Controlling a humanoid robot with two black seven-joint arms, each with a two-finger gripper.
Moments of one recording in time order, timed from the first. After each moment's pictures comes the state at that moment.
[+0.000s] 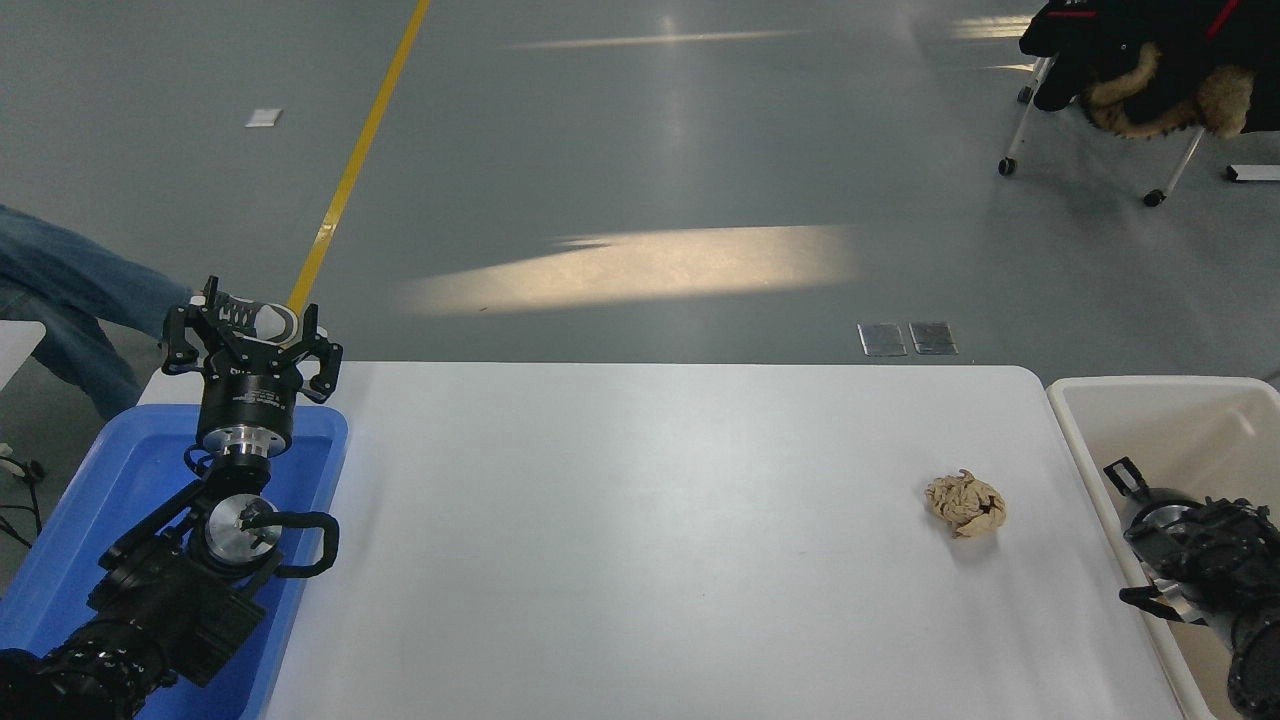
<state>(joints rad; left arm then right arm) -0.61 0.19 -0.97 -0.40 -0.11 -0.53 -0.56 0.68 -0.25 -0.90 0.06 0.42 -0.09 -0.02</state>
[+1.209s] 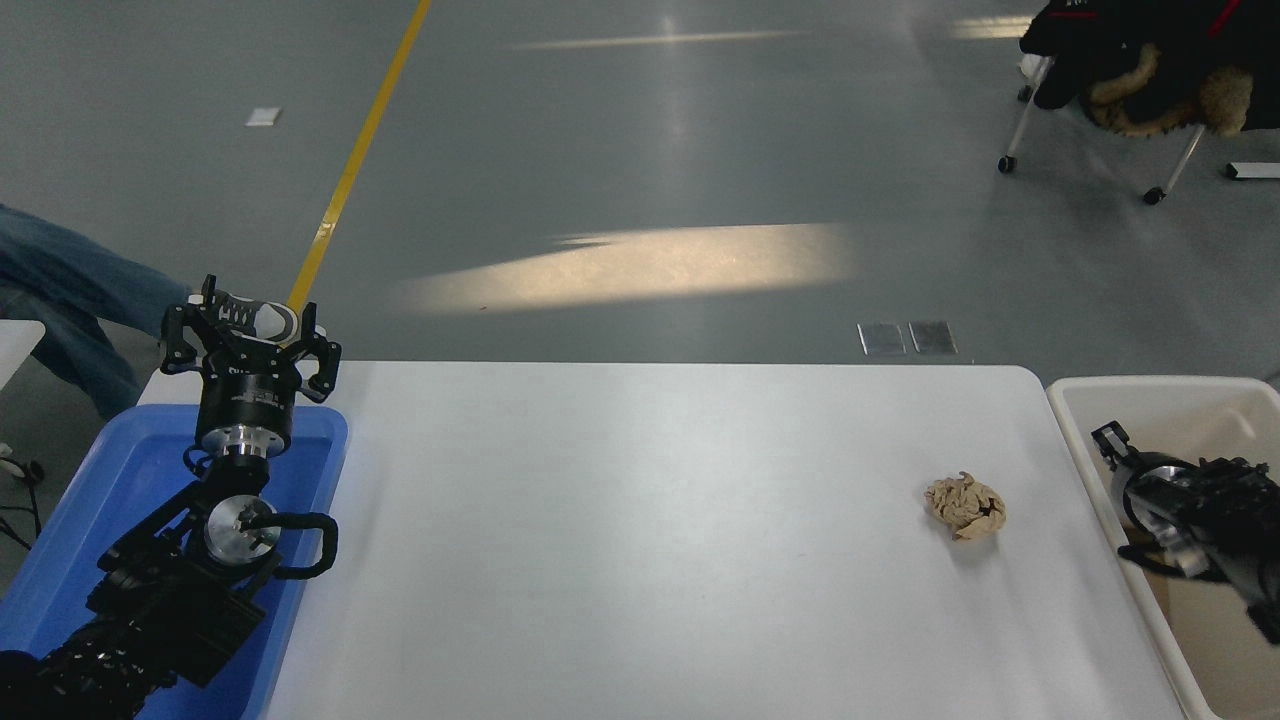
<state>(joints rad) -0.61 0.19 -0.97 -0.41 -0.12 -0.53 -0.56 1.15 -0.45 -1.02 0.64 0.41 -0.09 -0.02</state>
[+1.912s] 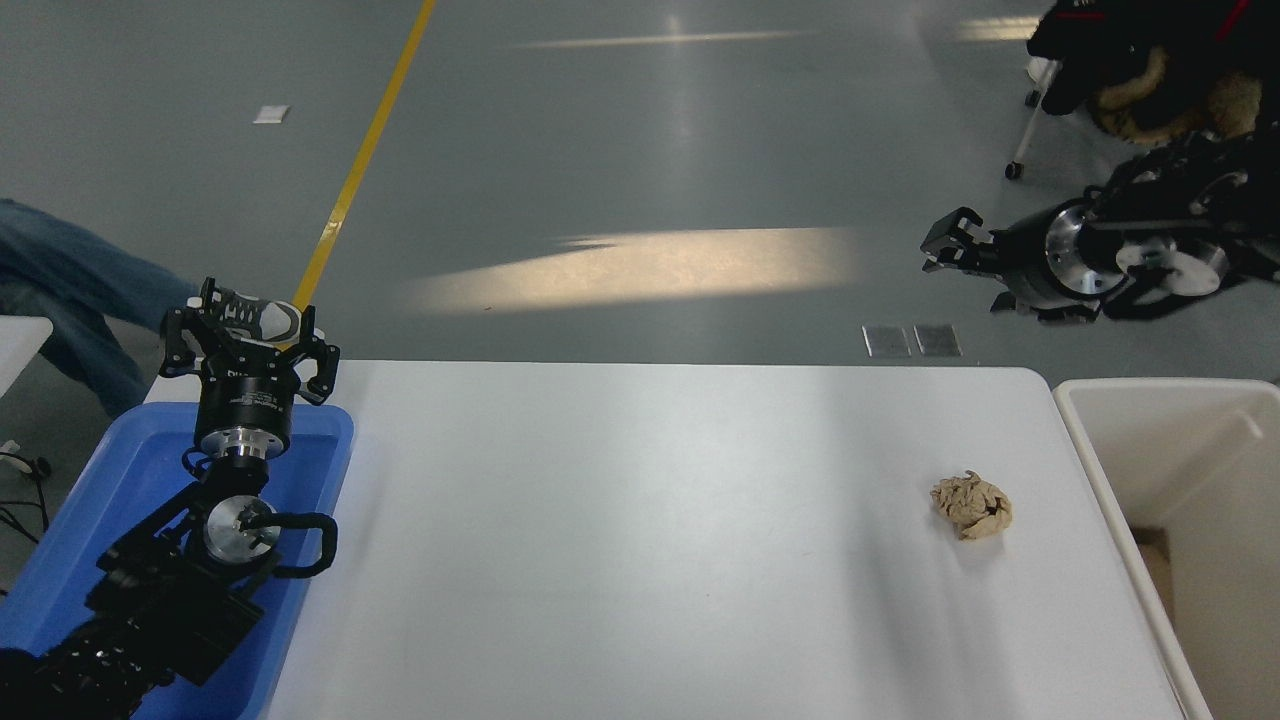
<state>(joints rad) -0.61 0.19 -0.97 -0.40 -0.12 -0.53 -0.56 2.02 -0.26 -1.36 1.21 0.33 0.26 -0.02</state>
